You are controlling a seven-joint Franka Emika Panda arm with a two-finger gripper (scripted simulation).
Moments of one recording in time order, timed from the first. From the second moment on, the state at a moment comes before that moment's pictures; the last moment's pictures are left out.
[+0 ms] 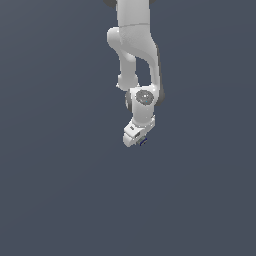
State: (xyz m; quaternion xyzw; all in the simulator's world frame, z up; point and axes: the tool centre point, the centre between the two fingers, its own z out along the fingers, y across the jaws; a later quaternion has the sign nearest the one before) arm -0.093 0.062 0.013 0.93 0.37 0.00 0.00
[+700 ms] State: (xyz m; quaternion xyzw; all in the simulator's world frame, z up) arm -0.094 0.059 0.046 0.93 0.37 0.00 0.00
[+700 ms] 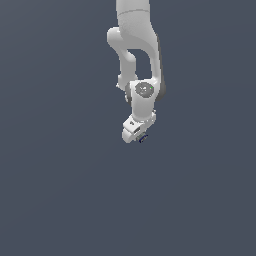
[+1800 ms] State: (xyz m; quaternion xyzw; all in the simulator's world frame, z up) arm -0.094 0.044 0.209 0.93 0.37 0.00 0.00
